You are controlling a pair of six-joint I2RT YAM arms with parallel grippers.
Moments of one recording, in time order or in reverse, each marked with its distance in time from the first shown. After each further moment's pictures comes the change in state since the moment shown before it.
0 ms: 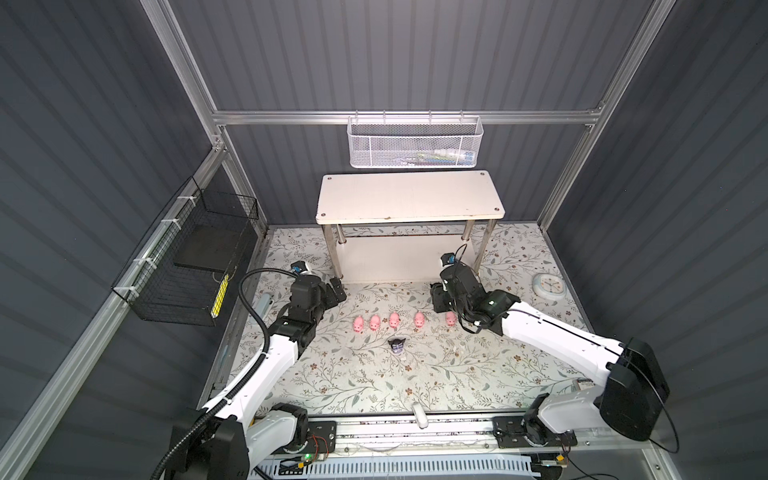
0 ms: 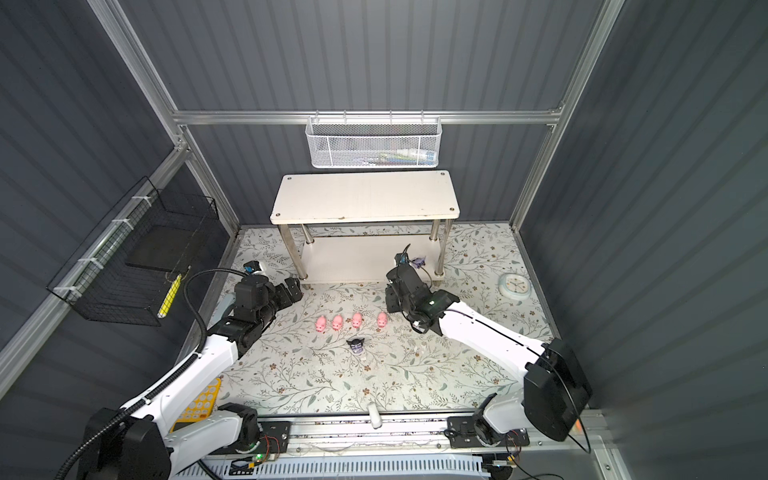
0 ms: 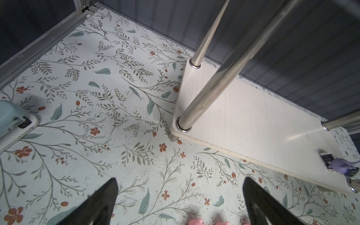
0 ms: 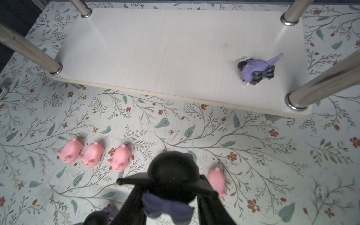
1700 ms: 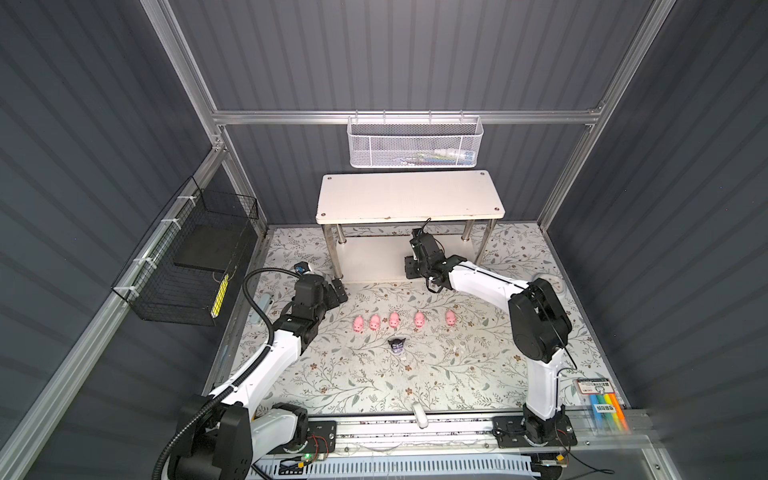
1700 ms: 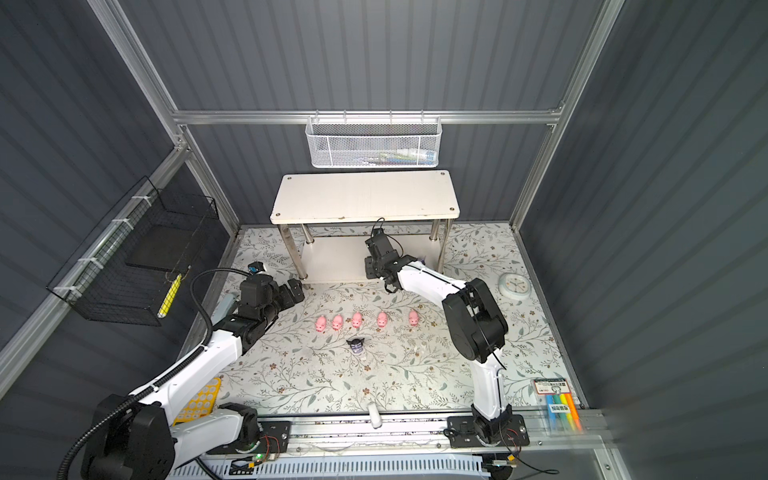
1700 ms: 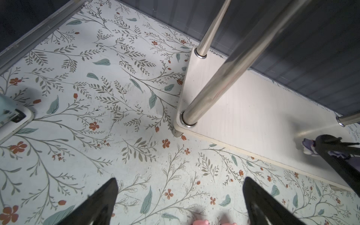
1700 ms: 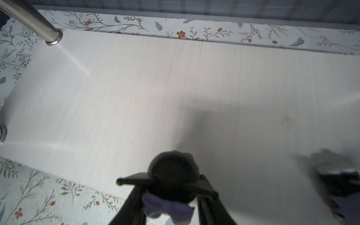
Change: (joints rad) left arm 0.000 0.059 0.000 0.015 0.000 0.000; right arm -0.095 0.583 0.475 0.118 -0.078 -0.069
